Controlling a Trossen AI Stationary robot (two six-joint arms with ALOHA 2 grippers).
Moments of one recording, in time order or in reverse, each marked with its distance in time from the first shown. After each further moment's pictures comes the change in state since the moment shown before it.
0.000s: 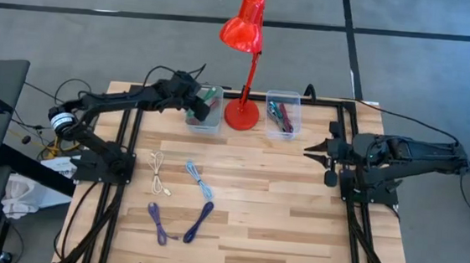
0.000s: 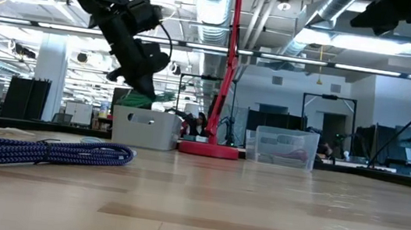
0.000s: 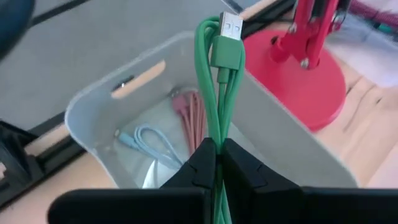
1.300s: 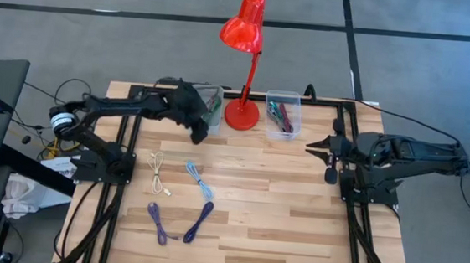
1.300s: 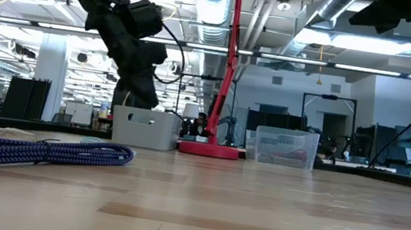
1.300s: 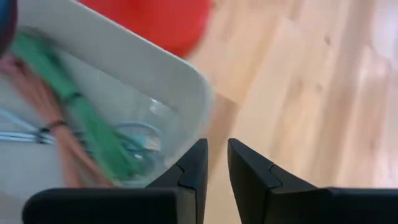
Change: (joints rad) left arm -0.128 0.001 -0.034 -0.109 0.291 0.137; right arm -0.010 -0.023 0.000 0.015 0.048 -0.003
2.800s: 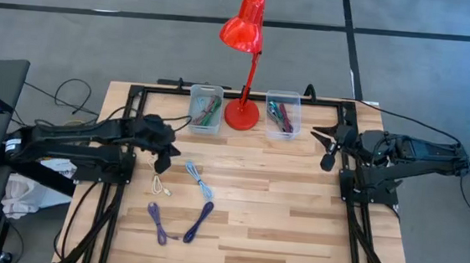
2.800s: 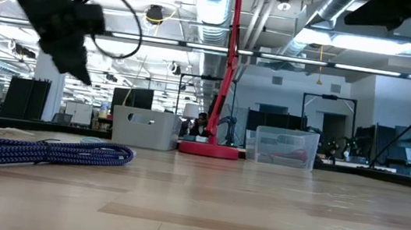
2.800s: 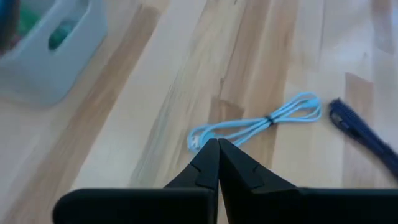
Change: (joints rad) left arm -0.239 -0.665 -0.392 -0.197 -0.056 -0.105; right arm -0.001 -0.015 0.000 0.061 0.284 0.029
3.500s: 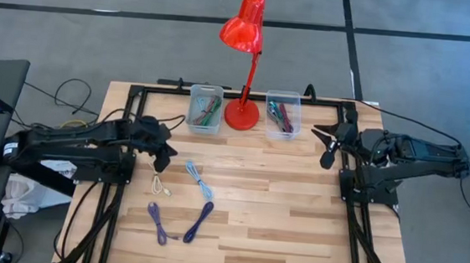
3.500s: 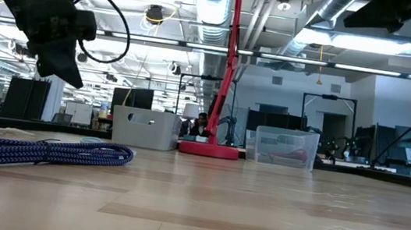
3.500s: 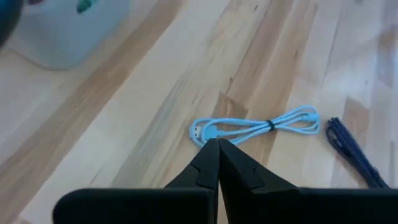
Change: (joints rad) left arm 0.000 -0.088 -0.035 -0.038 -0.030 -0.183; right arm -0.034 0.000 0.000 -0.004 0.001 0.026
